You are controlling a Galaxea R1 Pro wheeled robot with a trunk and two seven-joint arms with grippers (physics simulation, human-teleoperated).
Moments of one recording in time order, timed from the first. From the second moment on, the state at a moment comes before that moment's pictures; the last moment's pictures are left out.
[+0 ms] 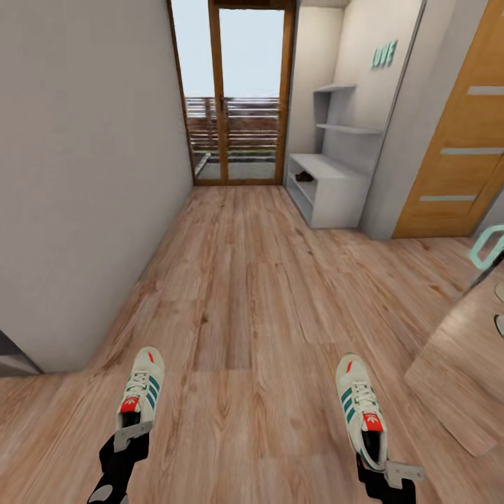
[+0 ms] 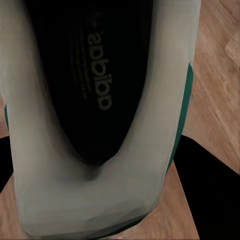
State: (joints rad) left arm -0.41 0.07 0.06 -0.34 0.12 -0.40 0.12; right arm -0.41 -0.12 0.13 -0.06 -0.26 -0.69 -0.02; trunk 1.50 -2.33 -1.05
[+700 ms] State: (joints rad) left arm -0.41 0.07 0.06 -0.34 0.12 -0.40 0.12; right arm -0.41 -0.12 0.12 -0.06 -0.26 -0.69 -0.02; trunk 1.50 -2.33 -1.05
